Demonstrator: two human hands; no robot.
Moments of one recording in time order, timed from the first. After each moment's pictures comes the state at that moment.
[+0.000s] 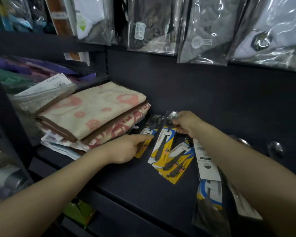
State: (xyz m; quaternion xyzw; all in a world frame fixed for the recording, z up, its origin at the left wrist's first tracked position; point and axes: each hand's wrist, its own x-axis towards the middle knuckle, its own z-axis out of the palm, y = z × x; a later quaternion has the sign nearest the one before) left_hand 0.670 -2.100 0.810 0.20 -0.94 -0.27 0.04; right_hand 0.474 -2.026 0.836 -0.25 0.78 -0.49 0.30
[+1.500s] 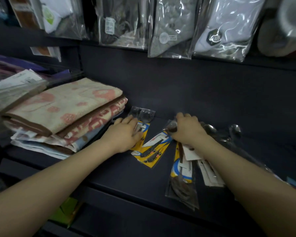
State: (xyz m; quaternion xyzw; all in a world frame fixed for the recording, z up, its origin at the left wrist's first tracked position) left_hand 0.629 -2.075 0.805 0.24 -0.96 -0.09 0.09; right_hand 0.487 -1.932 0.828 -0.38 0.92 -0.08 -0.04
